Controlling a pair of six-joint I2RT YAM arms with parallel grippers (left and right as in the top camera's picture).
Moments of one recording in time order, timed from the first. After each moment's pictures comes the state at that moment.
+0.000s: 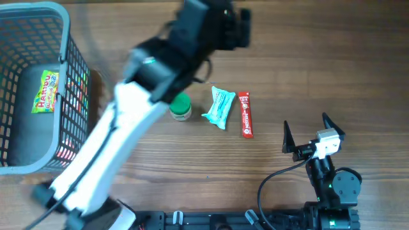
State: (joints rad) left arm -0.64 1.68 2.00 -0.83 -0.22 -0.45; right arm -0.02 0.02 0.01 0.01 -0.20 -0.11
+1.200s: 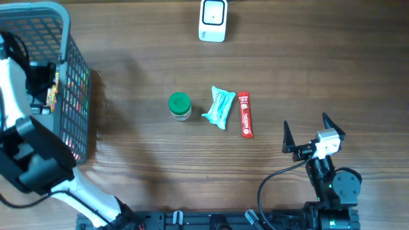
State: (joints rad) left arm 0.53 2.00 1.73 -1.12 -0.07 -1.00; right arm -0.02 0.02 0.01 0.01 -0.20 -0.11
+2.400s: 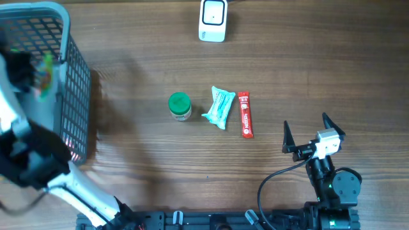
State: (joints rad) left arm 0.56 2.07 2.09 -1.35 -0.05 -0.94; right arm -0.02 0.02 0.01 0.01 -0.20 -0.11
